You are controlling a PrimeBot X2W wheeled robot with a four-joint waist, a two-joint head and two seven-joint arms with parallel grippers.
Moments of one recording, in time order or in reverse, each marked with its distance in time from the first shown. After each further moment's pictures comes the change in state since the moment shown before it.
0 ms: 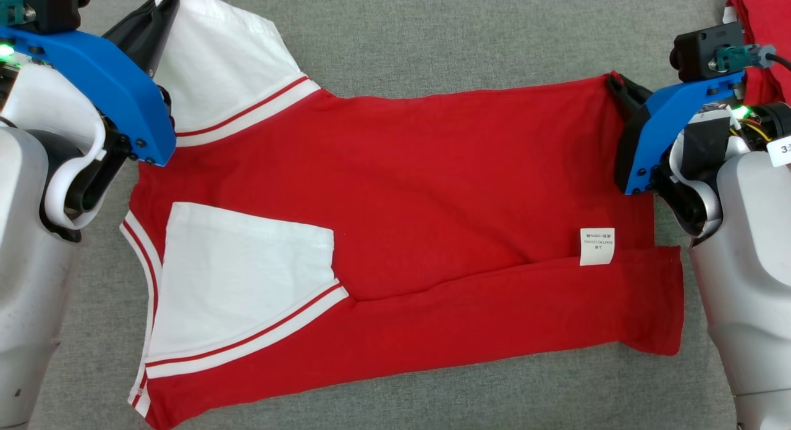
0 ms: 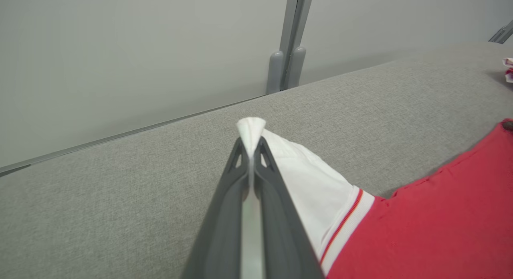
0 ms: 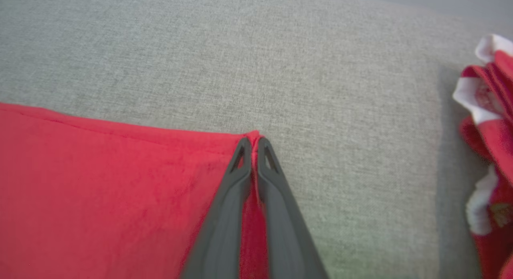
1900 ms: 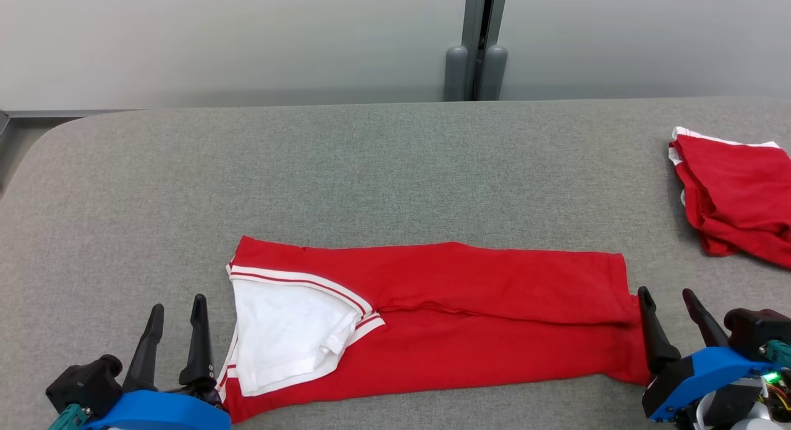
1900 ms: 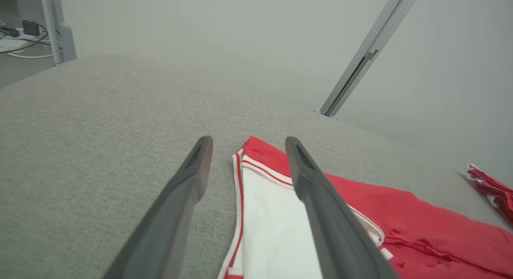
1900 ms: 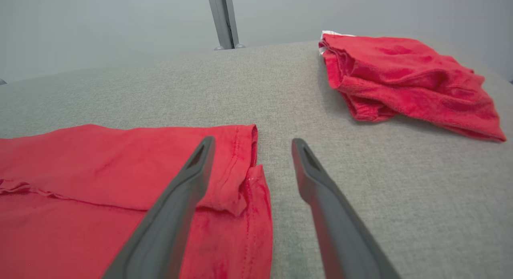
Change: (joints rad) left arm 0.856 -0.158 0.123 -0.123 -0.139 0.198 -0.637; right arm 0.738 0.148 -0.263 -0.319 -0.058 0.000 -0.394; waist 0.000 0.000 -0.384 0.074
